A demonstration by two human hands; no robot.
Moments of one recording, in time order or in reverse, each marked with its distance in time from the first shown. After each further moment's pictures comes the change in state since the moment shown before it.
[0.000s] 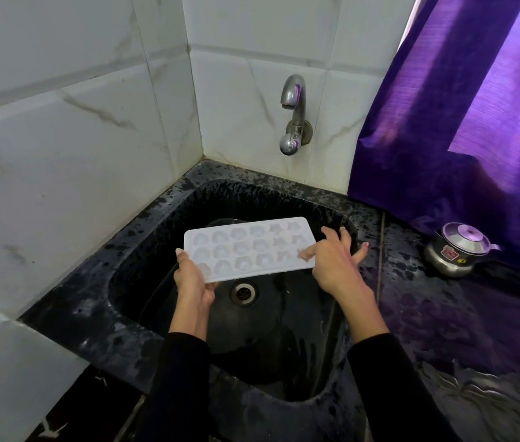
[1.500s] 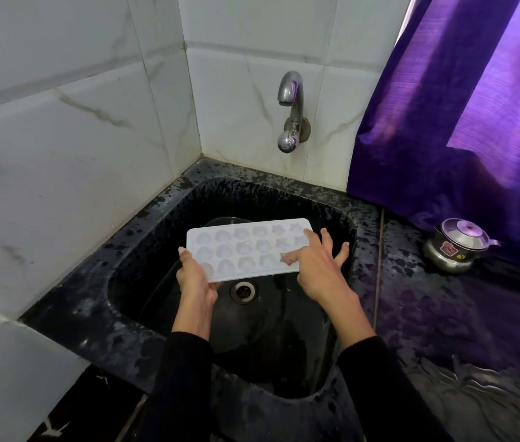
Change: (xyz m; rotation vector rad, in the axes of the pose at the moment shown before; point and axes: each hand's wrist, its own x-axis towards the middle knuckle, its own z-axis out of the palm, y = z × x) left_hand 0.003 -0.007 0.000 0.042 0.009 0.001; right_hand -0.008 -0.010 0.019 -0.003 -0.008 -0.131
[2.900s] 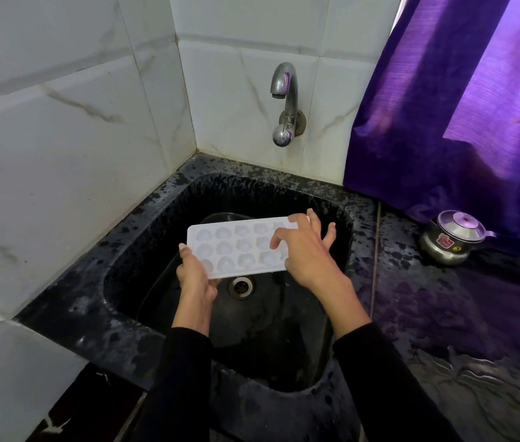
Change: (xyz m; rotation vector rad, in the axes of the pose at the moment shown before) left_hand 0.000 -0.006 0.004 0.037 -0.014 0.000; right_hand 0.003 -0.013 -0.013 0.039 0.084 -0.097
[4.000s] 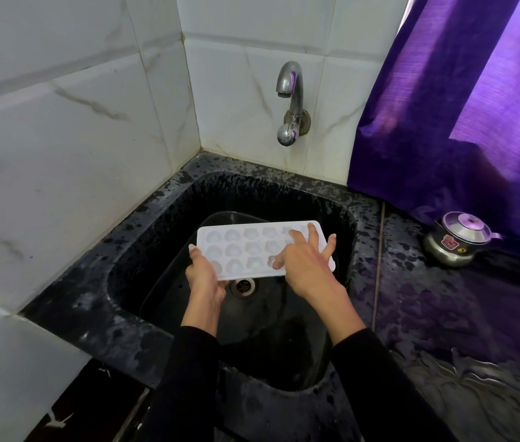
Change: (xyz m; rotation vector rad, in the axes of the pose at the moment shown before) left_hand -0.002 -0.009 0.001 0.017 0.004 -0.040; right_hand -0.010 -0.010 0.004 -0.146 -0.202 0.043
